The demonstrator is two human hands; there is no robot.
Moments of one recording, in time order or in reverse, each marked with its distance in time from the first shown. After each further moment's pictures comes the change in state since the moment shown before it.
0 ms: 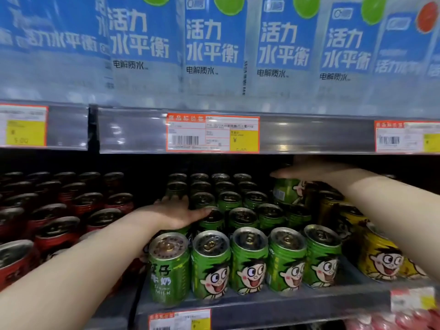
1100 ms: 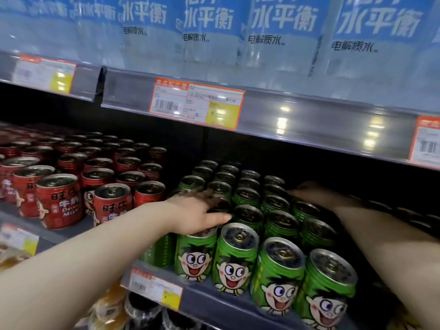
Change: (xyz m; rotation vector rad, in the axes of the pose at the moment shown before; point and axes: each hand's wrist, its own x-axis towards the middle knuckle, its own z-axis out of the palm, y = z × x) left_hand -0.042 0.055 0.022 0.014 0.070 -0.064; right_hand 0.117 0.052 0.069 0.236 -0.187 -0.157
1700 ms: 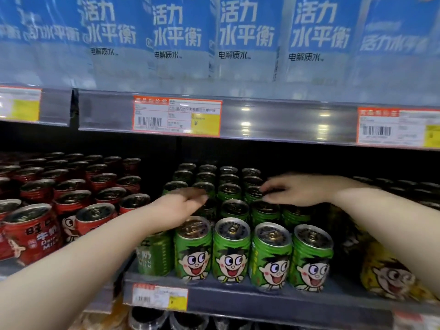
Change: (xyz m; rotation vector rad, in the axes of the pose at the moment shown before) left_hand 0.004 -0.022 -0.001 -0.492 0.187 0.122; right_hand -0.134 -0.069 -0.016 -0.507 -0.205 -0.220
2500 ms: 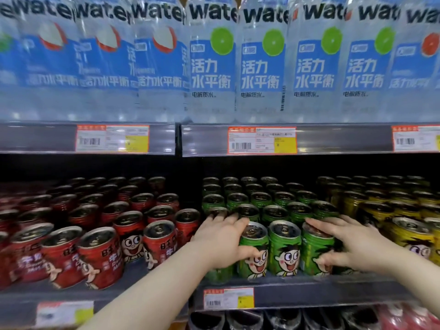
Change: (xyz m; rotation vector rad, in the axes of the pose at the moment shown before) left_hand -0.046 -0.022 -0.014 0.595 -0.186 0.299; right_hand -0.083 -0.060 0.077 -0.162 0.051 0.383
